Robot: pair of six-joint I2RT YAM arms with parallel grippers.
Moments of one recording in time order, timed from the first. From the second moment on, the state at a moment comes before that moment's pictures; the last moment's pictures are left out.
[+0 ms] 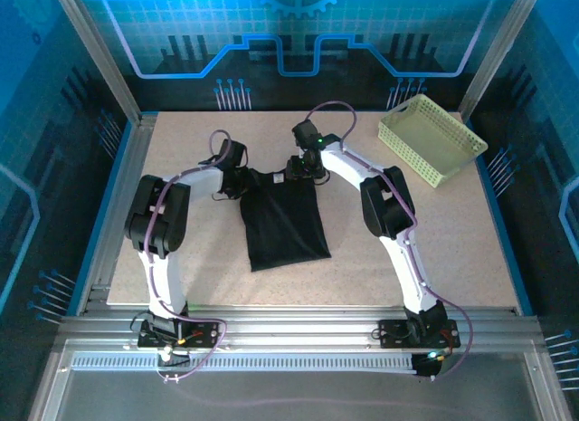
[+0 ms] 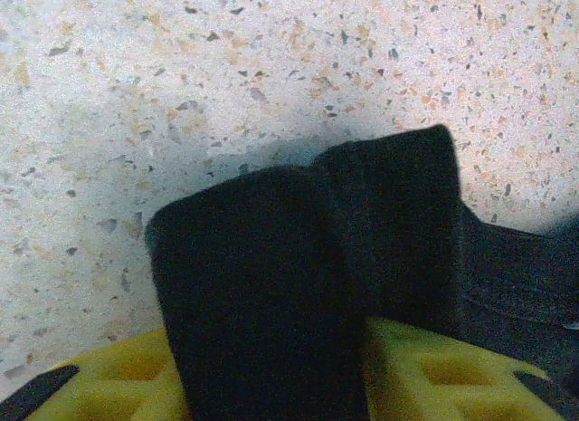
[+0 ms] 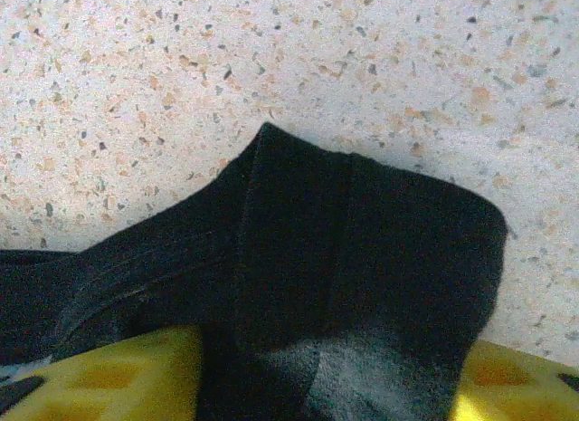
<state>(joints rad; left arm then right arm) -0.23 1.99 1.25 -0.31 0.11 -0.78 0.51 2.43 2.05 -0.75 -0.05 0.43</state>
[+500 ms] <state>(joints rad) -0.25 1.92 1.13 -0.13 0.18 -0.80 0.51 2.34 1.90 -0.67 -0.13 0.45</state>
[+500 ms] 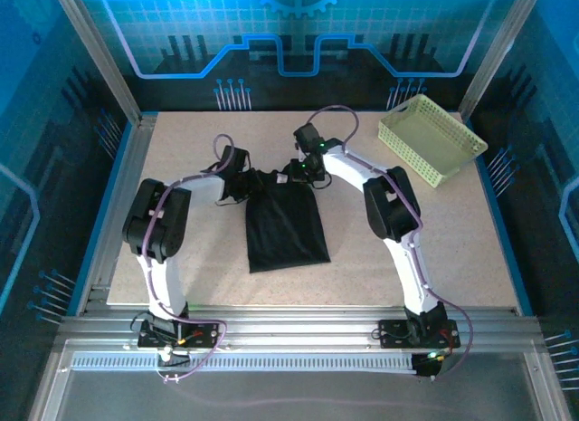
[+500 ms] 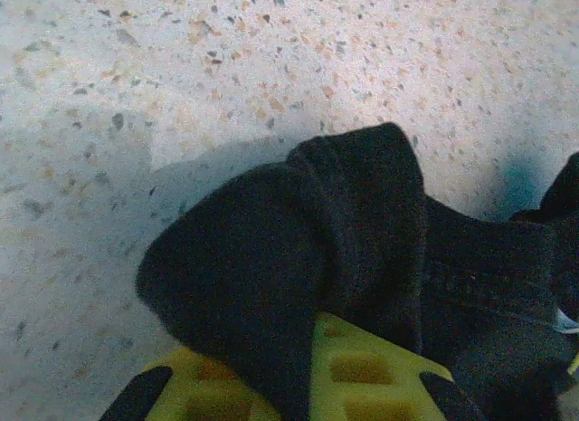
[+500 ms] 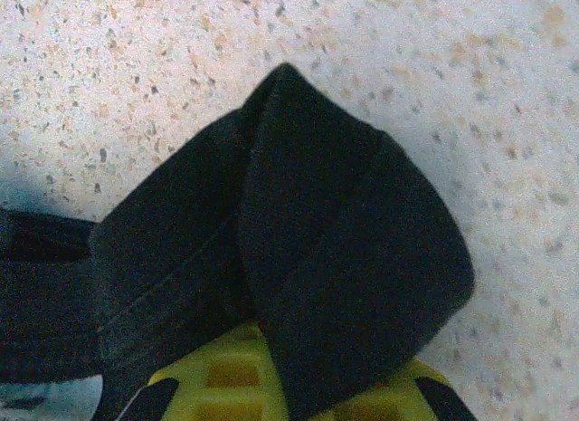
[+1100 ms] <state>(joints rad) -0.46 1.53 0.93 0.02 0.10 -0.85 0.45 2.01 1.63 -0.49 -0.21 0.45</state>
